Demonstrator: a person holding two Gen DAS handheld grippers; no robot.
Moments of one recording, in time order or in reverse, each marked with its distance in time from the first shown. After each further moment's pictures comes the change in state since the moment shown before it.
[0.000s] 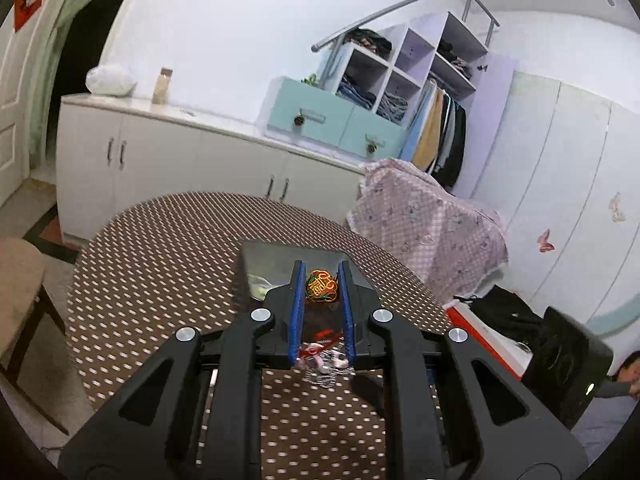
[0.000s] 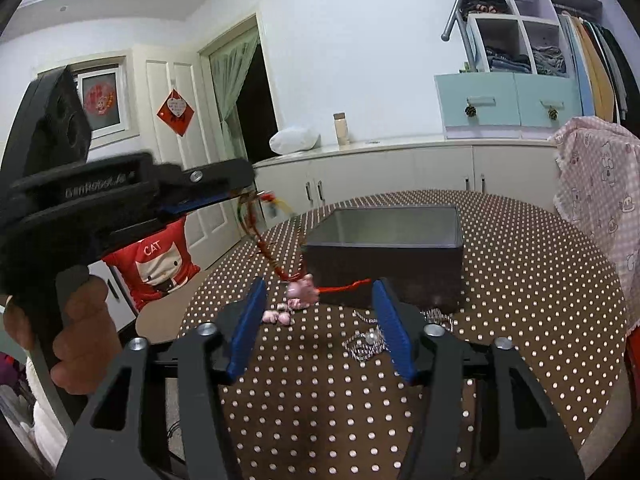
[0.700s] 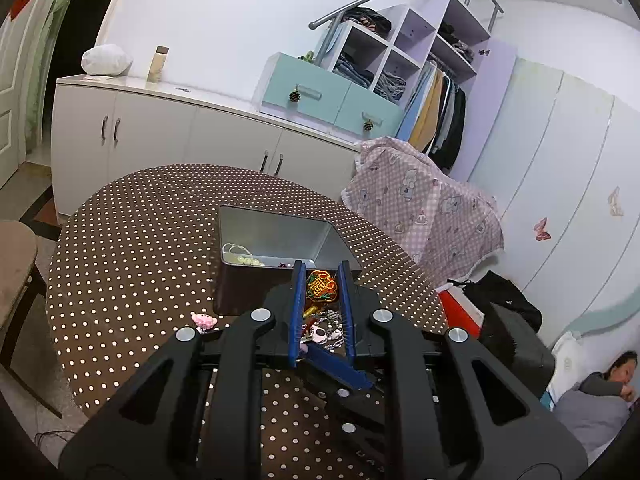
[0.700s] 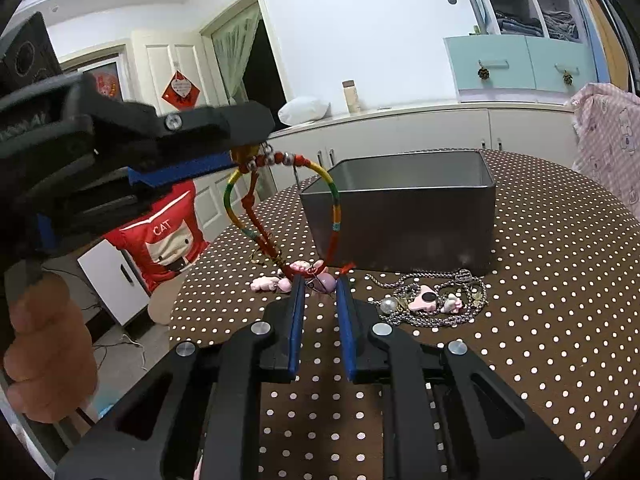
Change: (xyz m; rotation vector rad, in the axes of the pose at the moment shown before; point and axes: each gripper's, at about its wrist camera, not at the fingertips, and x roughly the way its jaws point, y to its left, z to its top) left arm 0.004 -0.016 -0.017 -0.012 0.065 0.004; right arm 0.026 -0.007 -0.013 0.026 0.079 0.051
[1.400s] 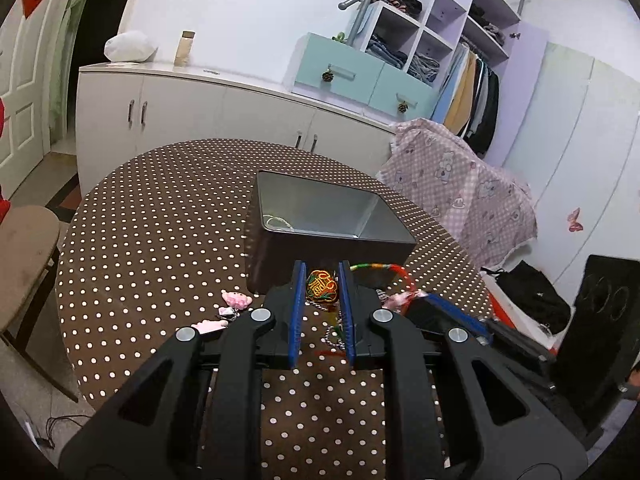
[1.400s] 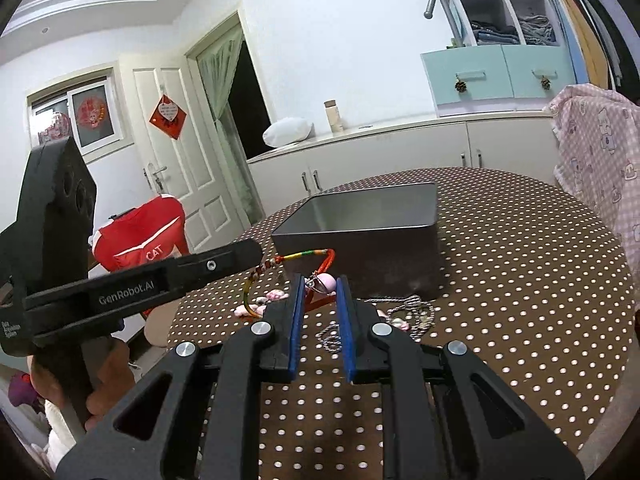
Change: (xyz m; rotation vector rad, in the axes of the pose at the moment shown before) left arm 0.028 0.014 -0.019 -0.006 0.054 0.127; right arm -0.032 -0.019 0.017 0.058 -0.069 -0.044
